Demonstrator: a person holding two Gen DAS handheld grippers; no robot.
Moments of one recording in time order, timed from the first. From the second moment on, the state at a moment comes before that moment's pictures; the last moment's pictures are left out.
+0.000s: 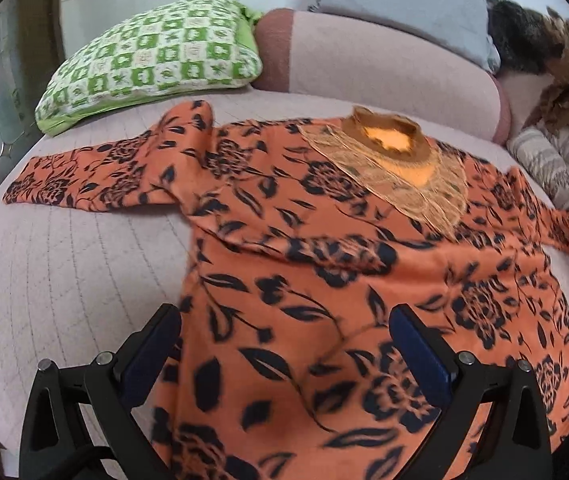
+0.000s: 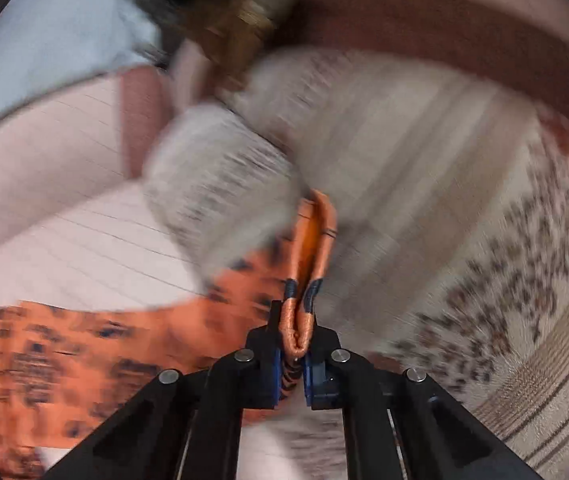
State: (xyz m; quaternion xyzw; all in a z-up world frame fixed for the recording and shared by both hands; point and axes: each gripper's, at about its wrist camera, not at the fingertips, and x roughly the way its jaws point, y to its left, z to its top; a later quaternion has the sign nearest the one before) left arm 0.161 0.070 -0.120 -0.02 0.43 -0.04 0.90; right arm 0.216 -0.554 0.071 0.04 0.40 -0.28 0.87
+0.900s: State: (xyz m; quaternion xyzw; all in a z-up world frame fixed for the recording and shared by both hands) left arm 0.160 0.132 -0.109 -0.15 0.40 -0.03 0.90; right arm 0.272 -0.135 -0.028 0.14 0.47 0.14 0.86
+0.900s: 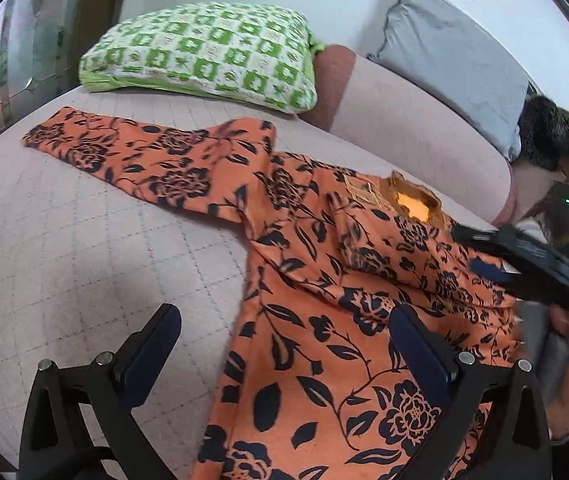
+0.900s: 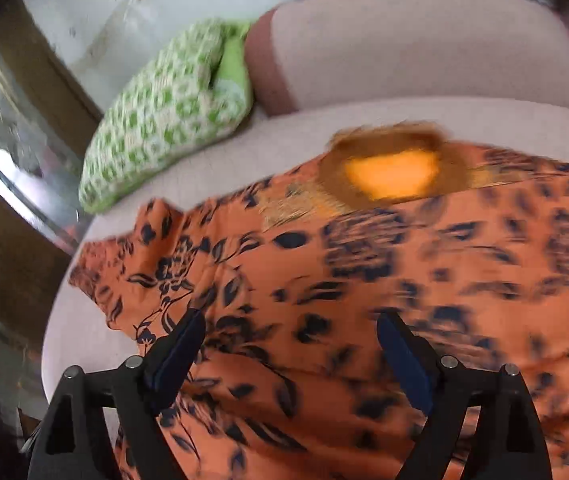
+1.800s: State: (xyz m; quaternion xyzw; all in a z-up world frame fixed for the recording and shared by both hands) left arm 0.313 0.010 -0.069 0.02 0.39 -0.05 0.92; right arm 0.174 -0.329 -0.055 0.33 0.40 0.09 0.85
